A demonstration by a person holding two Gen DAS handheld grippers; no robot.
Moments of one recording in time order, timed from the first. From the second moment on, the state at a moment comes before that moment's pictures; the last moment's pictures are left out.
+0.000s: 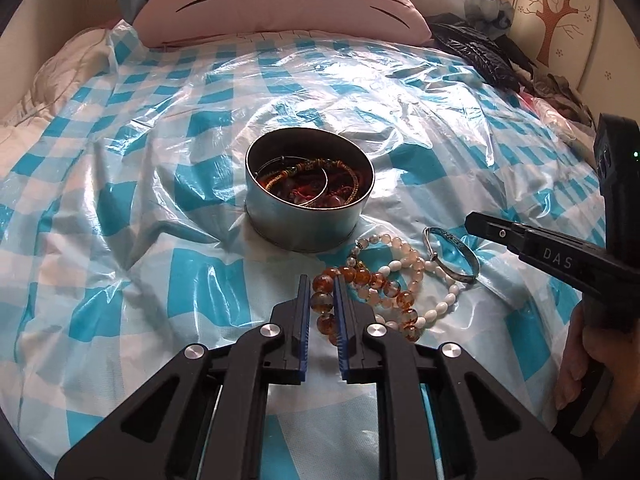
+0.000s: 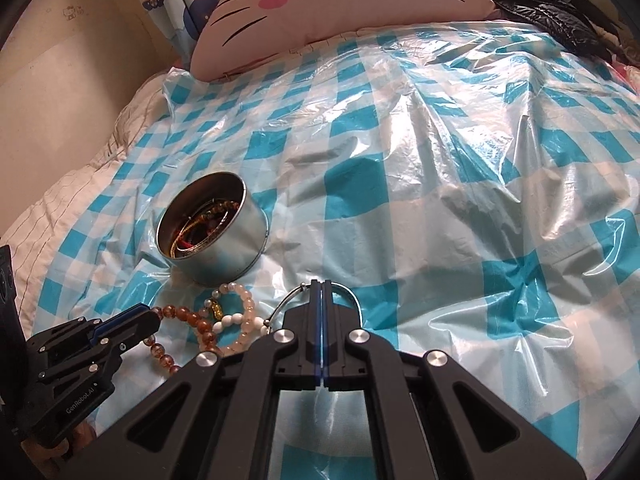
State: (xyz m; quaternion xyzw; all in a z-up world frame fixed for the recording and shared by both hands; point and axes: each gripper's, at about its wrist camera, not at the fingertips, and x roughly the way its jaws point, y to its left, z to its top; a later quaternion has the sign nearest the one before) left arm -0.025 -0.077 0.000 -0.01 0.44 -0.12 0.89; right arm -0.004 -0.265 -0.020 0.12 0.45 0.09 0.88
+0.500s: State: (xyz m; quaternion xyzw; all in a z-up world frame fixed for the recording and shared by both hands) left arm -0.022 -0.079 -0.007 -0.01 0.45 -0.12 0.88; right arm 0.002 -0.235 -0.035 0.07 0.49 0.10 0.86
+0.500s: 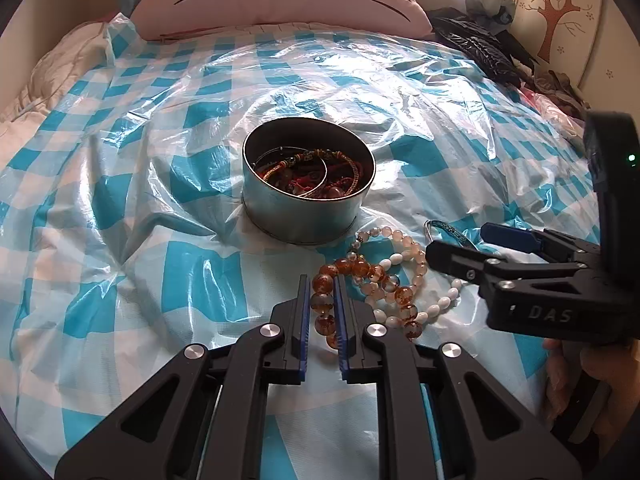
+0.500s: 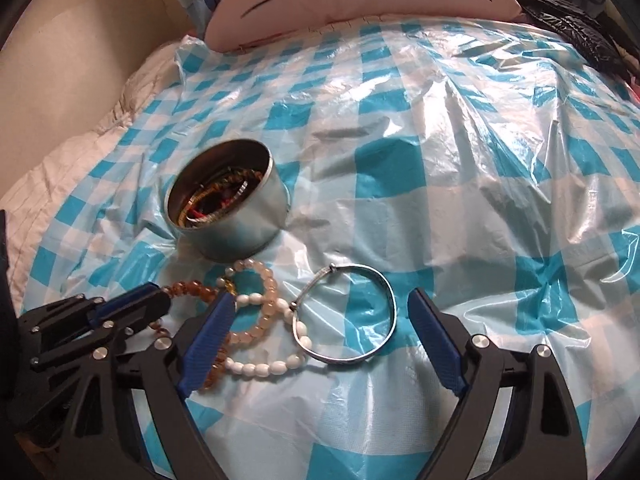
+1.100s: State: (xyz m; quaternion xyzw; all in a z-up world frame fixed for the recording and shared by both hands) left arm -0.032 -0.077 0.012 -0.03 0.41 -0.14 0.90; right arm -0.011 -0.240 -0.007 0.10 0.42 0.15 0.89
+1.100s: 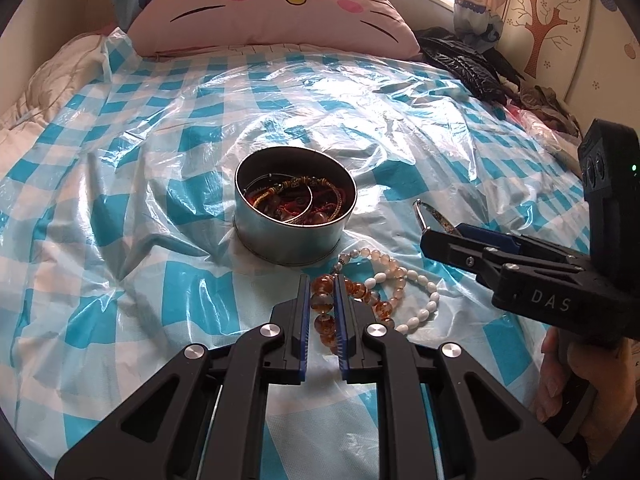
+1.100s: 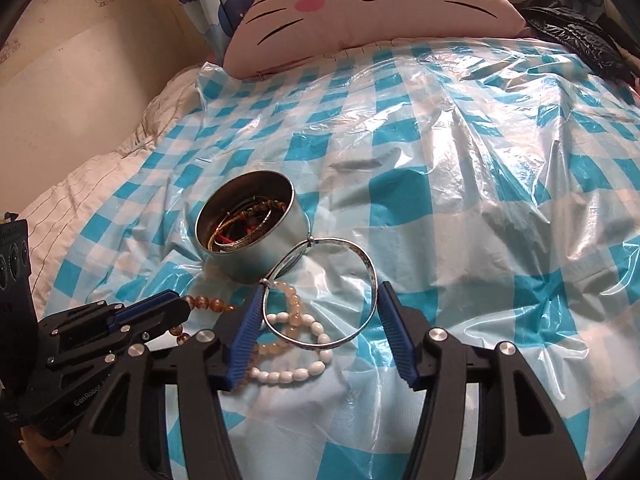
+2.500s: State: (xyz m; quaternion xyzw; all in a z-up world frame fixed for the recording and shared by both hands) left arm -0.004 -0.086 0.089 -0.03 0.34 -0.17 0.93; right arm -0.013 -0.243 0.007 0.11 0.37 0.17 0.91
